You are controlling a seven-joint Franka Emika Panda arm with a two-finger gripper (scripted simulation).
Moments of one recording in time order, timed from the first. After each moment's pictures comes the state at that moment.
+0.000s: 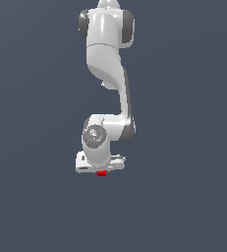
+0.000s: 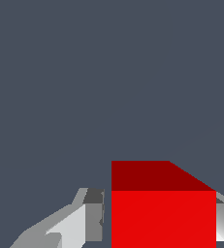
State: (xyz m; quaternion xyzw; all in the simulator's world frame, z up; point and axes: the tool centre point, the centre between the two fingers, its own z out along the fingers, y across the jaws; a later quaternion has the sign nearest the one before) arm 0.097 -0.052 0.020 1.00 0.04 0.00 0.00
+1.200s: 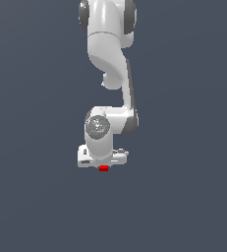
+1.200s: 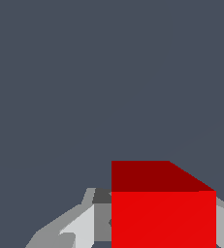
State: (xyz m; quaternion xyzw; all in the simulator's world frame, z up) arm 0.083 -0.043 0.045 1.00 0.04 0.00 0.00
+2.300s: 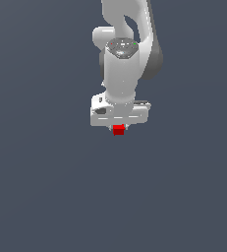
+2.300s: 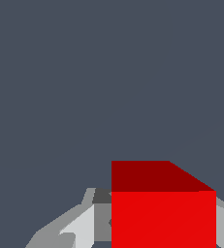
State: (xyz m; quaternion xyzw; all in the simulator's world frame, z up) arm -0.001 0.021 0.213 1.00 0.04 0.00 0.00
